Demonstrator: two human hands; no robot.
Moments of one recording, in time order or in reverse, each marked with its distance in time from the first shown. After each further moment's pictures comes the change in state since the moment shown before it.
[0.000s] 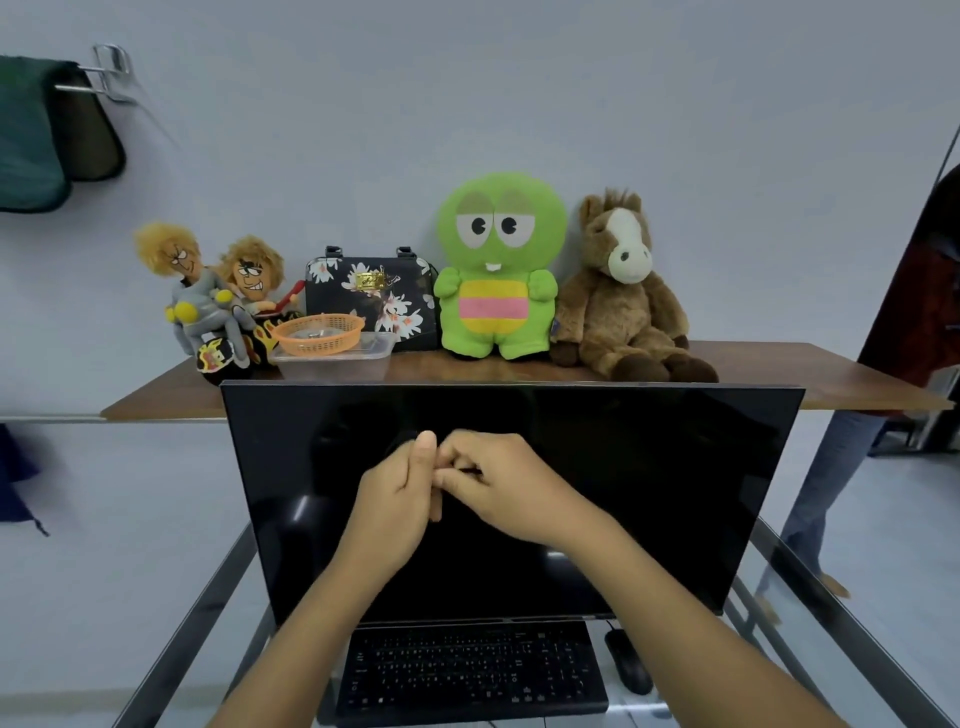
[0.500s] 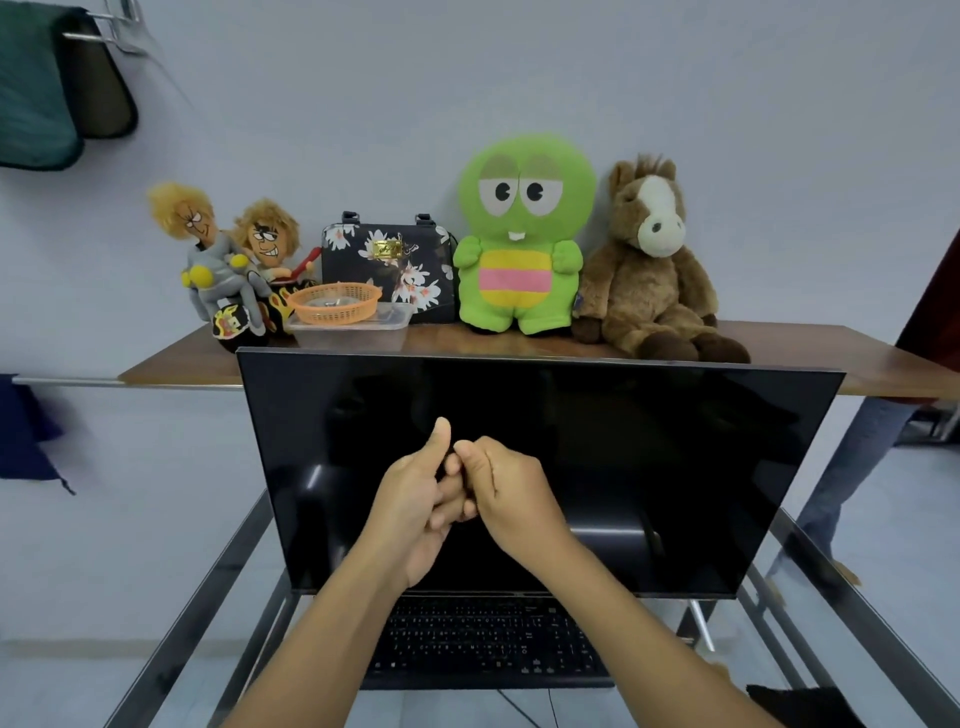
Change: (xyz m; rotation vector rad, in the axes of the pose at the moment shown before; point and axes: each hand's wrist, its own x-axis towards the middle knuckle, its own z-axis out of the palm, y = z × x) left_hand -0.009 -0.002 0.011 -0.819 -0.110 -0.519; right_hand -0.013 0.020 0.057 0.244 0.258 0.184
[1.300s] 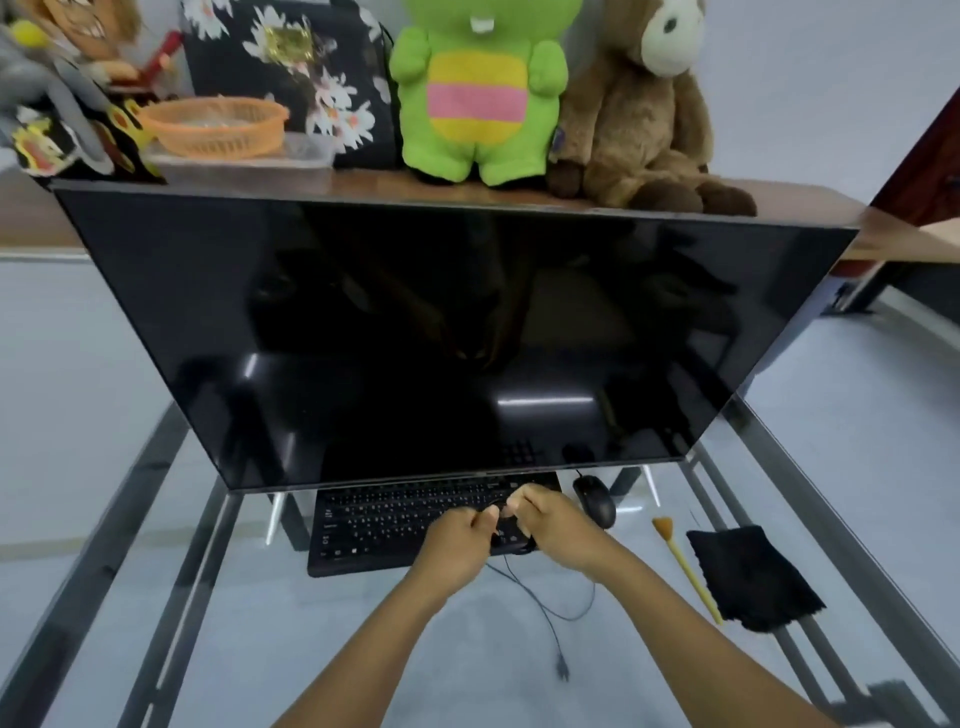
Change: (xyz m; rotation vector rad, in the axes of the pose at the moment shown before) left_hand 0.017 -0.200 -0.038 0.907 -0.099 -0.341; right_hand -0.104 0.155 0.003 -0.127 -0.350 0.681
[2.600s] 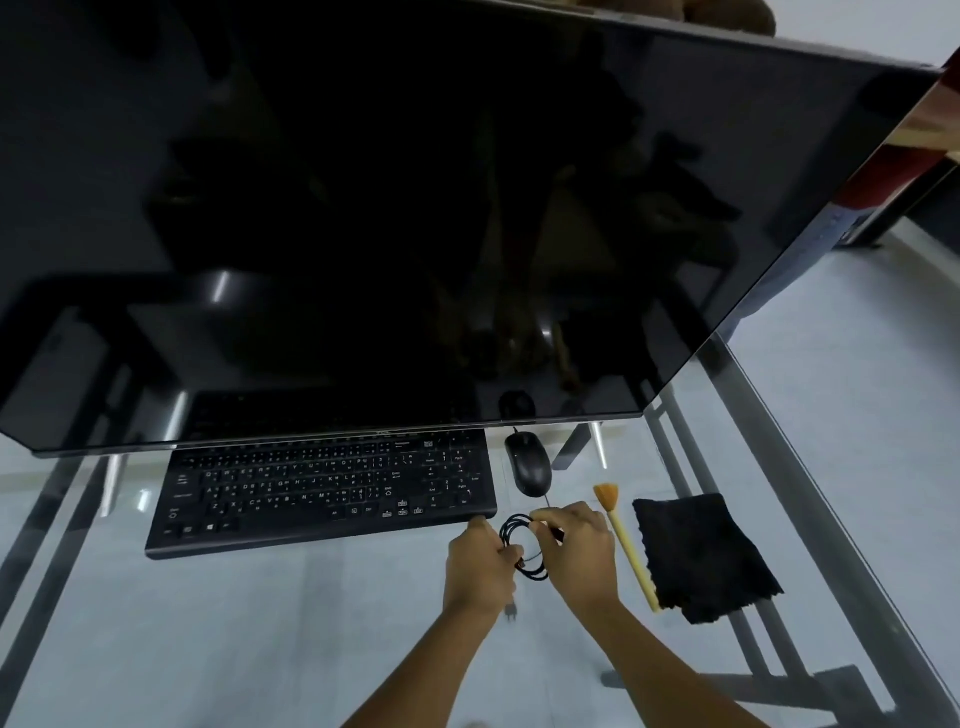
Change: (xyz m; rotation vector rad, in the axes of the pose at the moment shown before) left_hand 0.072 -0.031 0.211 -0.137 0.041 -0.230; right_hand 0.017 0.242 -0.005 -0.321 0.531 0.076
